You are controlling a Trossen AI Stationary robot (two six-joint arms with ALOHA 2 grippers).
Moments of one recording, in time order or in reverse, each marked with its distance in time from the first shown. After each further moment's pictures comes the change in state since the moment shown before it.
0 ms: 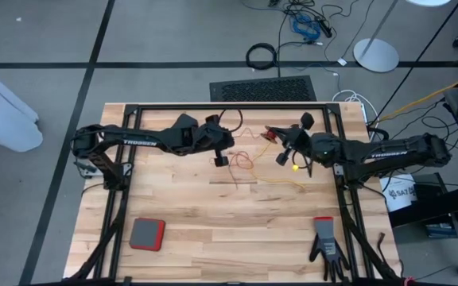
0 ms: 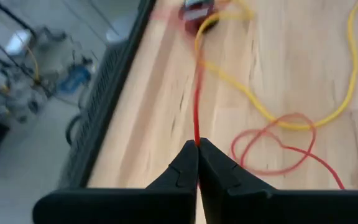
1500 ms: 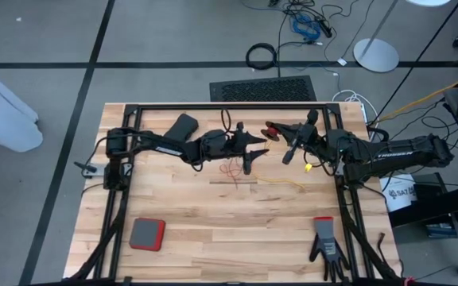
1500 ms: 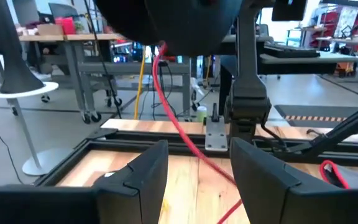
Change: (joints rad) left arm -0.047 0.303 0.010 0.983 0.306 -0.240; right arm 0.019 -0.061 0.000 0.145 -0.056 -0.027
